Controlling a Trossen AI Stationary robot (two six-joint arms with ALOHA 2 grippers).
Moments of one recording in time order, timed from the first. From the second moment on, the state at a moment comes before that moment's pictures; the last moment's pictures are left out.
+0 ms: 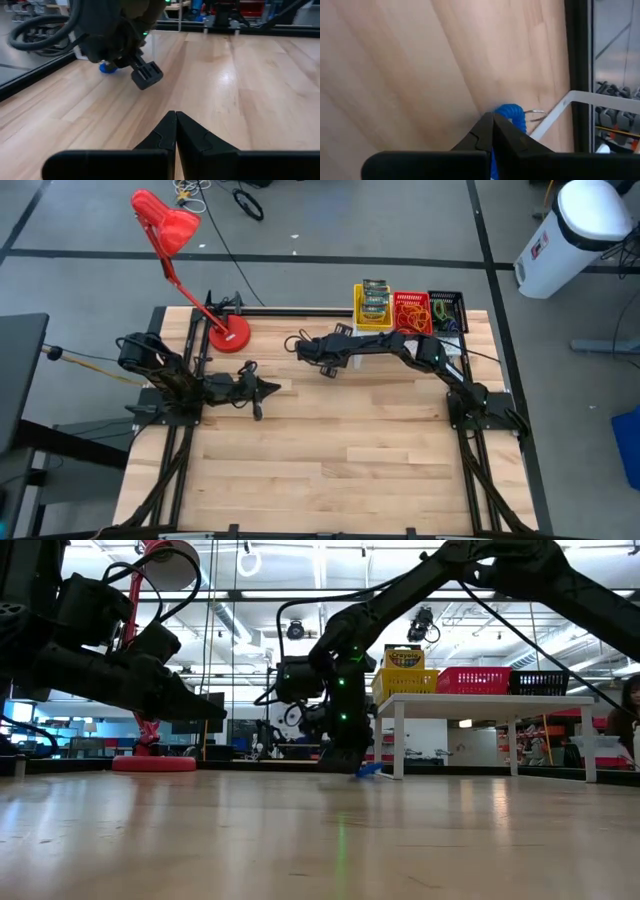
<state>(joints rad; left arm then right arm) -0.01 1.60 0.00 1.41 -0.32 -0.01 -0.27 2.39 1.82 -0.95 0.65 0.10</state>
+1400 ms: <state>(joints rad) -0.01 1.60 0.00 1.39 -0.26 -0.03 -0.30 2.34 1.81 -0.95 0.42 0.19</state>
